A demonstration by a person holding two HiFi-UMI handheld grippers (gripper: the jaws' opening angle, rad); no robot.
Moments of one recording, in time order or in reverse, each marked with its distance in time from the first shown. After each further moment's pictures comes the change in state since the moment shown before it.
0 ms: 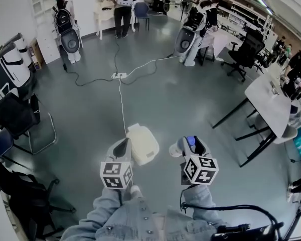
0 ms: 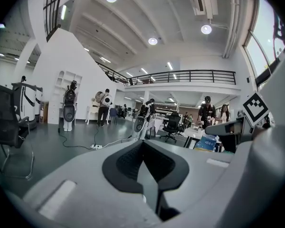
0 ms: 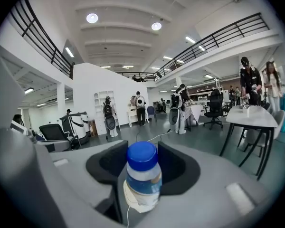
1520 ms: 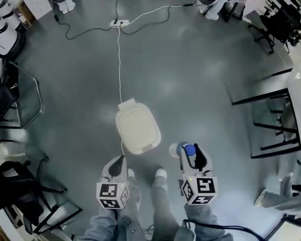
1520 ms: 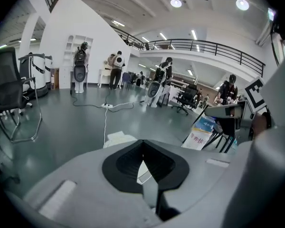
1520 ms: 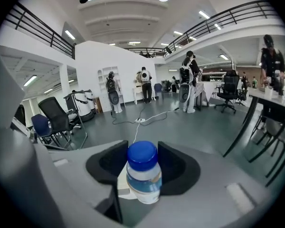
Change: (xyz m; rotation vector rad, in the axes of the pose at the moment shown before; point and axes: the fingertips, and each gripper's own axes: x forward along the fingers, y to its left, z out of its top) left arm 0.152 0.042 -0.262 -0.148 0.408 0.133; right arm 0.210 -0.081 -0.182 -0.068 0.260 0.097
